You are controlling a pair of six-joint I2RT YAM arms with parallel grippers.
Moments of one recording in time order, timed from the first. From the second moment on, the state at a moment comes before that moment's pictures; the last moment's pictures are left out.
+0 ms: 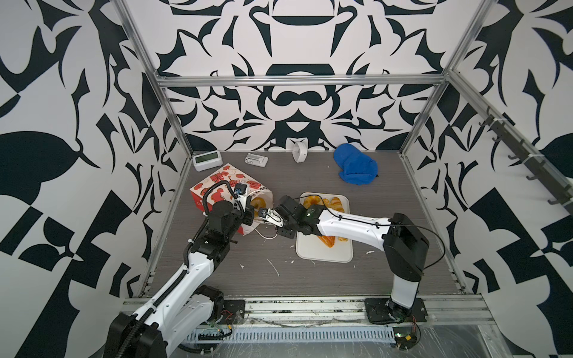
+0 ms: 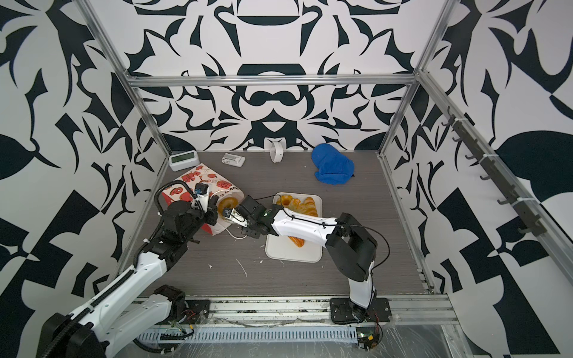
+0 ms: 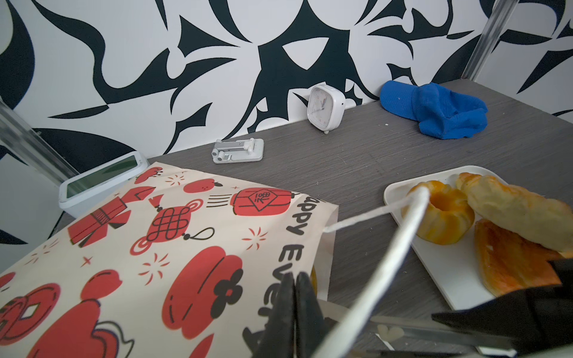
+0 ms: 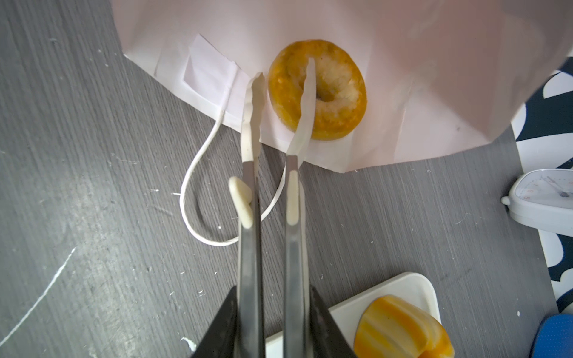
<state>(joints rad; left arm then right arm) -0.38 0.92 0.51 0.11 -0.01 0.05 1.00 1.87 1.39 -0.46 0.13 -0.37</state>
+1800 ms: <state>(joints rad) -0.38 1.01 0.50 0.23 -0.09 0.03 1.02 1.56 1.19 -0.59 0.16 -0.26</state>
